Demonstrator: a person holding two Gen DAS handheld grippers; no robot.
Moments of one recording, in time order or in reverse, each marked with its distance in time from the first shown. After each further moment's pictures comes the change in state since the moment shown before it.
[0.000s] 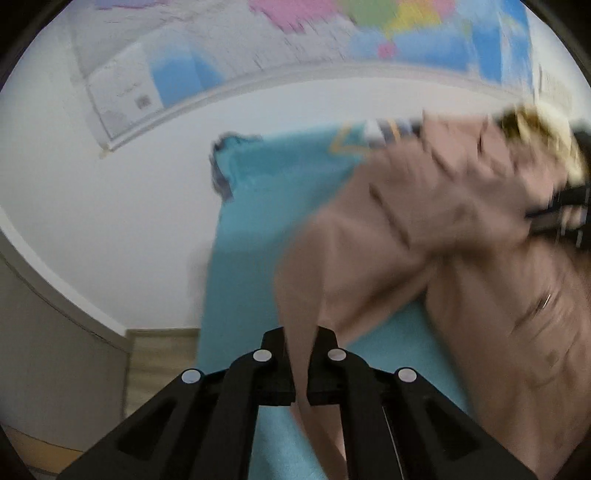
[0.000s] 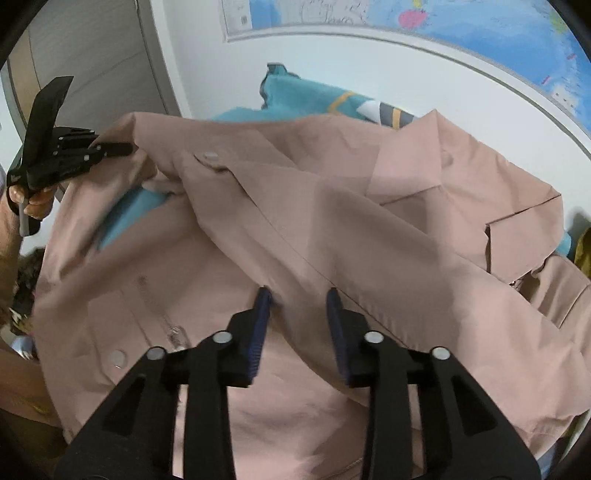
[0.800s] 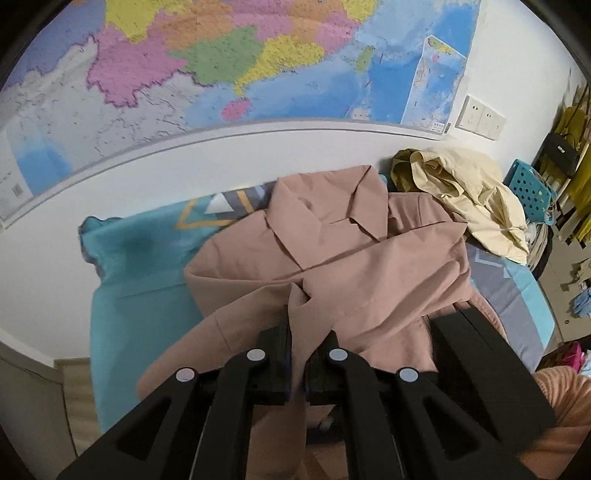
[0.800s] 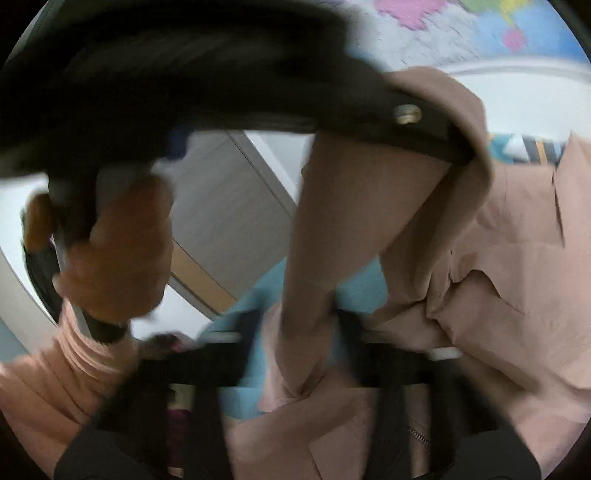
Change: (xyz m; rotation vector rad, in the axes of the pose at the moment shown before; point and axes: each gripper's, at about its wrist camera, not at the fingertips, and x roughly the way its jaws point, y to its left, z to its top) left arm -0.014 -0.122 0.124 0.081 0.074 -0.362; right arm 0.002 0.090 0.038 0.225 -0.259 0.528
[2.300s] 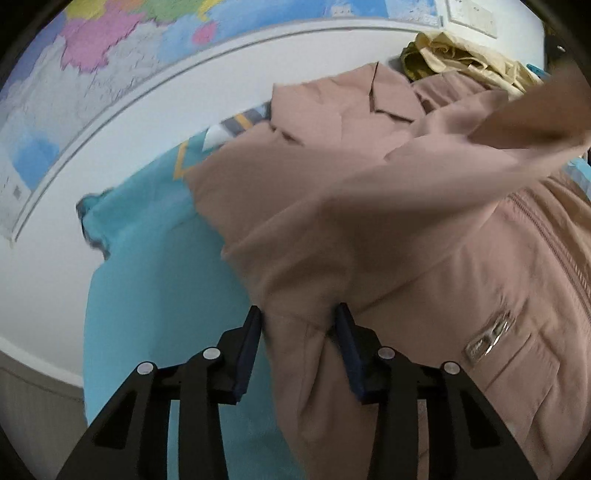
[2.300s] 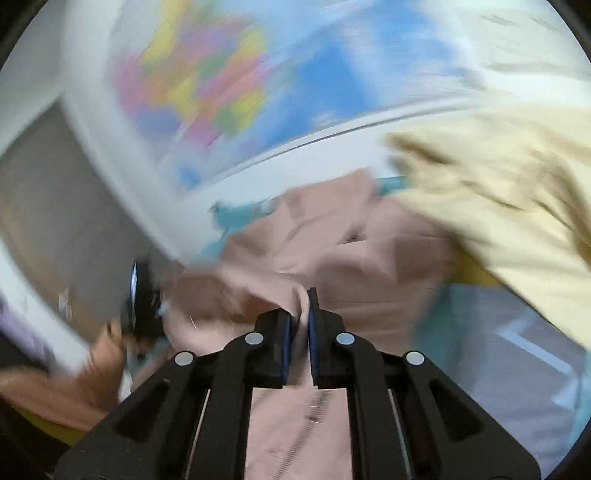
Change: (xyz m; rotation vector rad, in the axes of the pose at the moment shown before) left arm 0.110 0.001 -0.111 0.213 0.018 0.253; right arm -0.317 -0.098 -0.068 0.243 -0.274 -0.459
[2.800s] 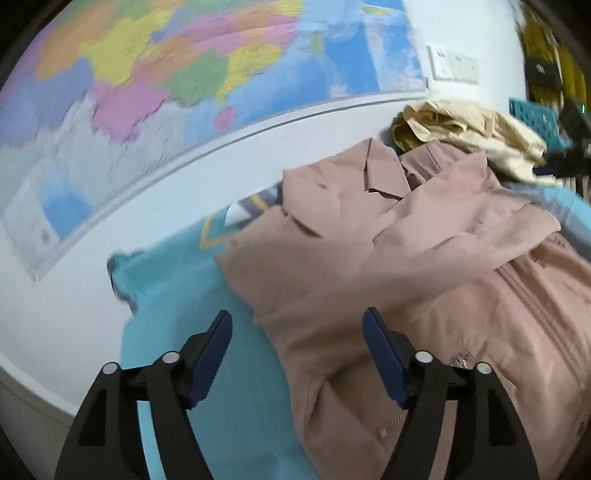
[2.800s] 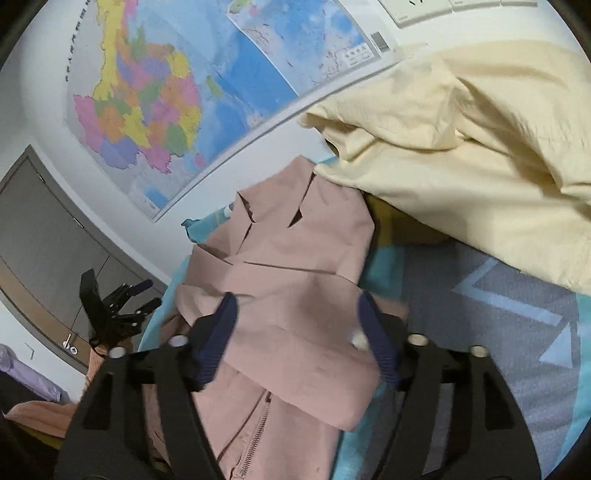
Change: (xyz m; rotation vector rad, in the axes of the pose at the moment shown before) left arm -0.058 0.002 0.027 0.052 -0.237 0.026; right arm 0.001 -0.034 -0.015 0.124 0.001 -0.046
